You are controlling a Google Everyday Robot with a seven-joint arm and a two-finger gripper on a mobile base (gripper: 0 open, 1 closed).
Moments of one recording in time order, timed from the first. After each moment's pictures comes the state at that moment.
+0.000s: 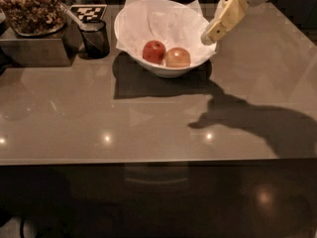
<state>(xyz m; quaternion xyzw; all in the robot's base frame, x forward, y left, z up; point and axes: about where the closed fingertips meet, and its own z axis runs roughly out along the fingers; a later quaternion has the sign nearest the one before) 0.622 -0.117 1.029 -0.61 0.67 0.16 0.40</state>
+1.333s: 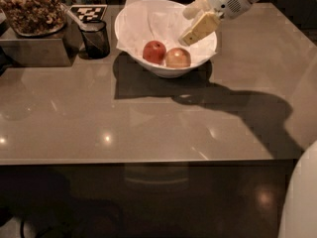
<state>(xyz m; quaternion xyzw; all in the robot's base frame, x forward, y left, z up) 0.658 -0.094 0.986 -0.60 0.68 0.18 0.37</state>
